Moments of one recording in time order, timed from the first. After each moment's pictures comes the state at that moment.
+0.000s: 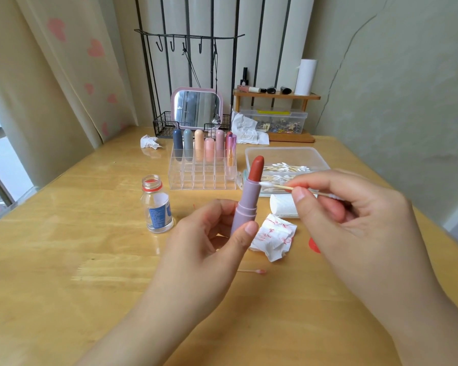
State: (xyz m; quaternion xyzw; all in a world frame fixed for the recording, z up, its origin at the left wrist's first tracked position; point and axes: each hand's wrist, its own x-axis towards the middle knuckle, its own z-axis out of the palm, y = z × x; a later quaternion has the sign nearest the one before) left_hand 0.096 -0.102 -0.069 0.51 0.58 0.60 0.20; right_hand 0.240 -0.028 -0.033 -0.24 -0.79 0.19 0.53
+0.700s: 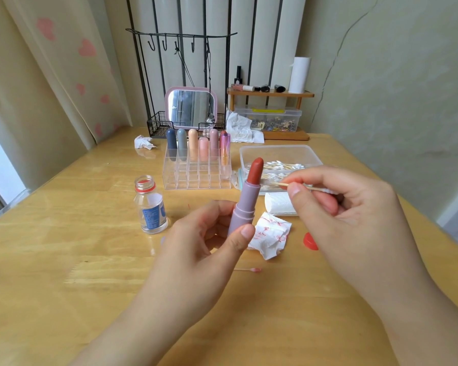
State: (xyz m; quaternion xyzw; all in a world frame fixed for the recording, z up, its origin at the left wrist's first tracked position) left_hand 0.095 -0.103 -0.072 0.55 0.56 0.58 0.20; right_hand 0.241 -0.024 -0.031 -0.27 -0.78 0.24 0.51
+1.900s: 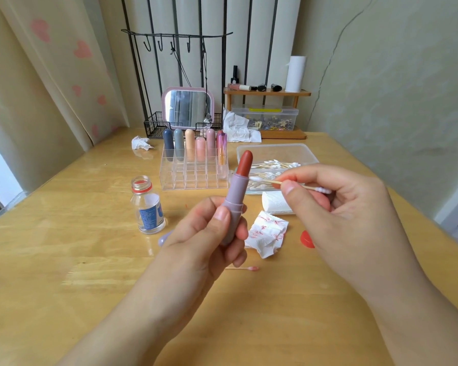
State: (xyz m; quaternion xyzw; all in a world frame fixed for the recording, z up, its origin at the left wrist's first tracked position) left_hand 0.099 -0.101 -0.067 0.42 0.36 0.68 0.48; right_hand 0.241 -0.027 -0.027 -0.30 -0.76 0.31 0.49
